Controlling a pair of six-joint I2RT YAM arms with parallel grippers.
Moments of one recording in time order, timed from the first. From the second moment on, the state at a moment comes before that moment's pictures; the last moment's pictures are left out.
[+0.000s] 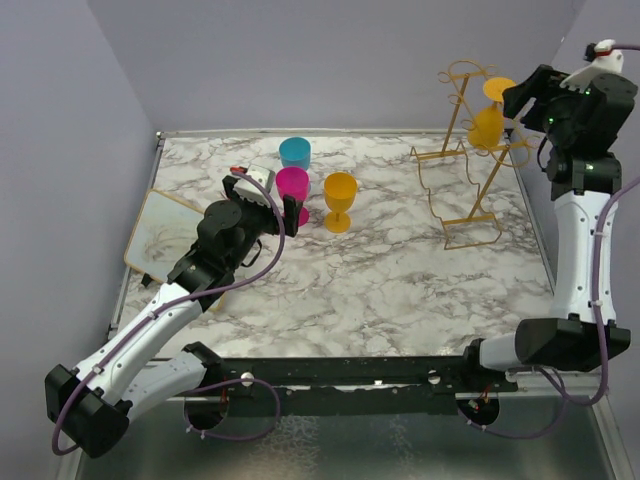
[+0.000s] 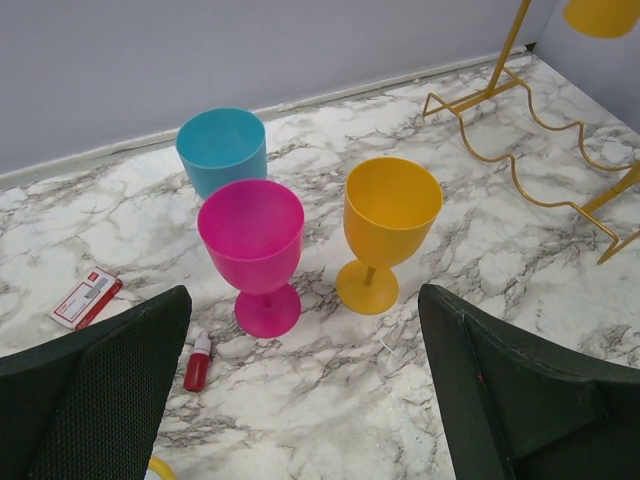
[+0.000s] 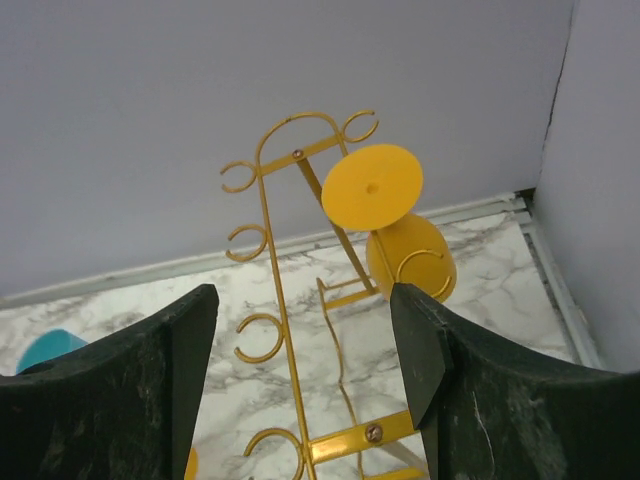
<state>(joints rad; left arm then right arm) -0.60 0.93 0.83 0.01 -0.16 -0.08 -0.13 1.38 1.72 -0.42 -0.11 0.19</state>
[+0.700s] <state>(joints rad) -0.66 0.93 0.83 0.01 -0.17 -0.06 -0.45 1.75 1.86 -0.18 -0.68 0.70</state>
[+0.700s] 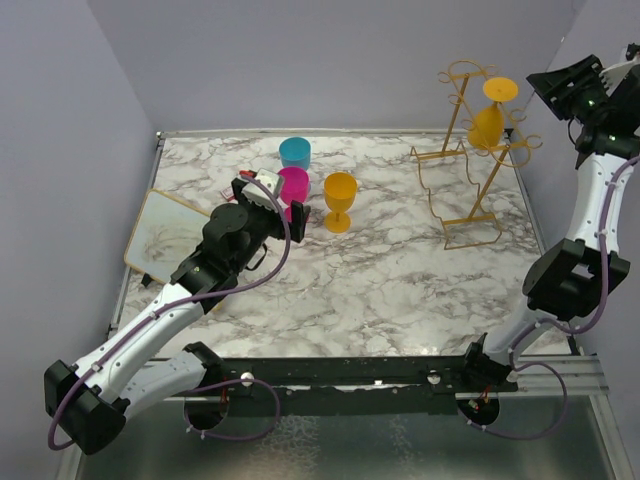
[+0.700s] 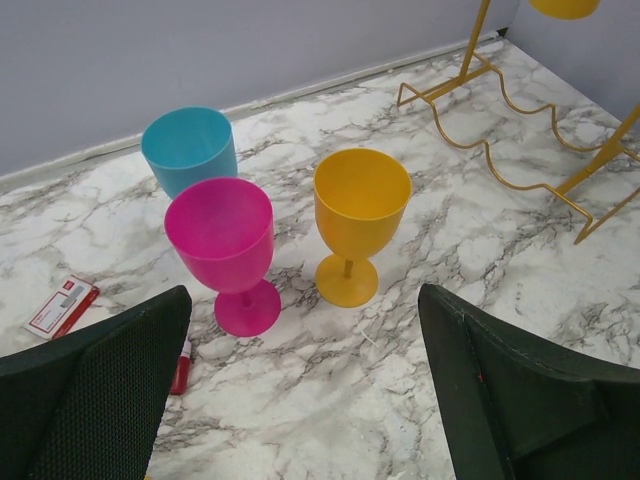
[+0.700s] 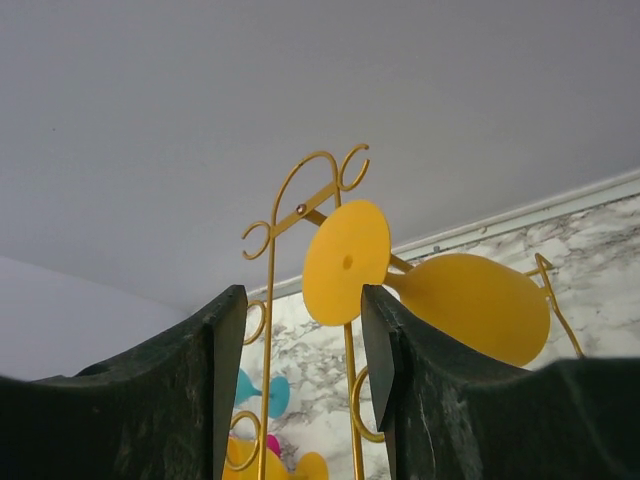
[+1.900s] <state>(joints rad) -0.67 0.94 0.83 0.01 -0.17 -0.05 -0.38 1.97 2.03 -0.24 -0.56 0.65</state>
